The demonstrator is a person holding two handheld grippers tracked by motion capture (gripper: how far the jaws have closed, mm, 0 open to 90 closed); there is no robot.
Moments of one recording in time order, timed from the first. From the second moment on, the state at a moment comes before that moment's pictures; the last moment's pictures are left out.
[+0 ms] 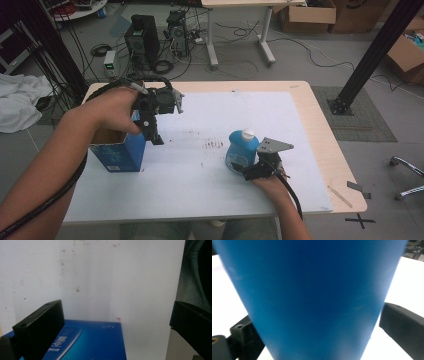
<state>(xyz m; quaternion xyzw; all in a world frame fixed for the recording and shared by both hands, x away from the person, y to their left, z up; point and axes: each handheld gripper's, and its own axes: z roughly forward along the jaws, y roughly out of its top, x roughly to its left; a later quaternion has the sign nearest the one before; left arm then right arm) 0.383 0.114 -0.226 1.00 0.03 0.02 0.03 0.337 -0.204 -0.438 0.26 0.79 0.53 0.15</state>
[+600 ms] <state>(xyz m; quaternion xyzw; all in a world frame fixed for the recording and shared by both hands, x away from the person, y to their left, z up) 0.384 0.111 -0.227 1.00 0.03 0.02 0.03 0.333 -0.204 -0.442 0.26 0.78 0.54 0.16</state>
